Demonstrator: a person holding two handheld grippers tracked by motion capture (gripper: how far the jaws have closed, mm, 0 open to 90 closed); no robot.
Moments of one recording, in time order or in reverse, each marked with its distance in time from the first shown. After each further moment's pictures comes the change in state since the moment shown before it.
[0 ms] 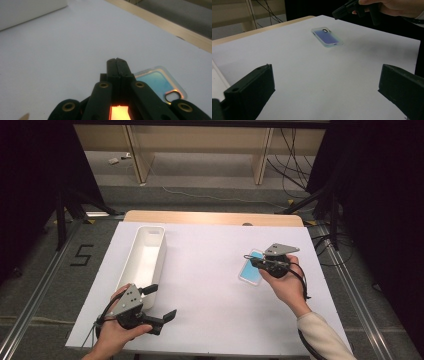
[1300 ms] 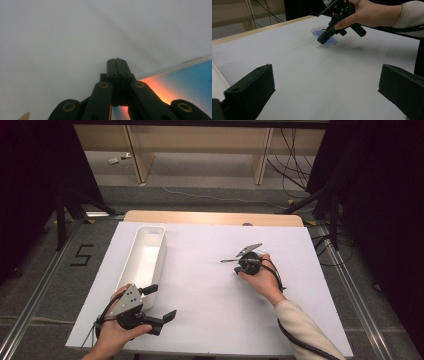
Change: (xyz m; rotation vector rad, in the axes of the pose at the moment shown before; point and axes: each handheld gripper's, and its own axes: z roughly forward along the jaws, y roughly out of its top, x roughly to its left) left arm -0.001 -0.001 0.000 0.003 0.003 -0.020; right arm 0.013 0.000 0.078 0.286 0.046 -0.019
